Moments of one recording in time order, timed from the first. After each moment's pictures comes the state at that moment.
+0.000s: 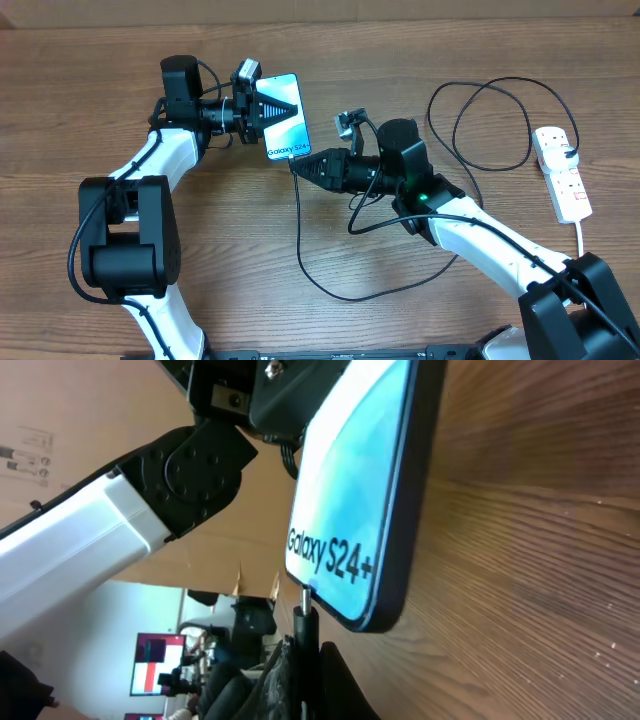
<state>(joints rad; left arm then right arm) -0.01 2.01 1.25 0.19 1.54 -1.00 0.53 1.58 0.87 0.34 -0.76 0.98</state>
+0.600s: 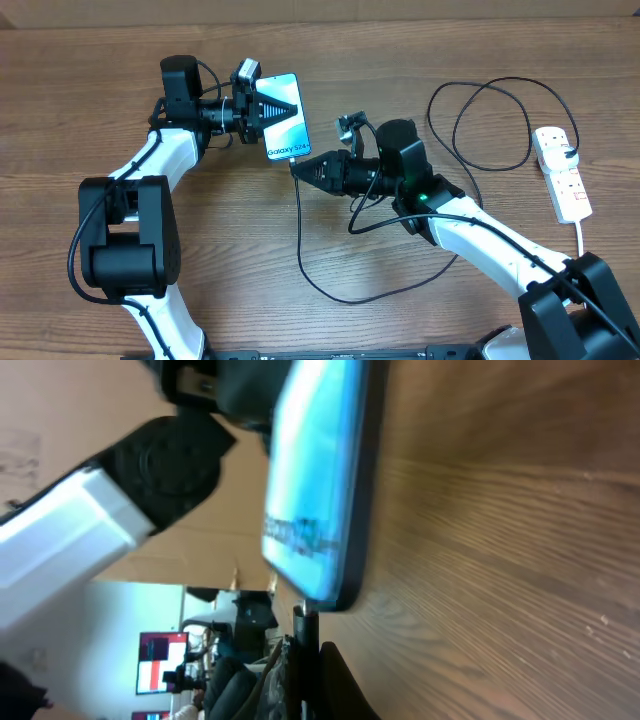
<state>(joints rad) -0.01 2.01 1.25 0.19 1.54 -0.99 0.53 1.59 0.87 0.32 -0.78 0.99</state>
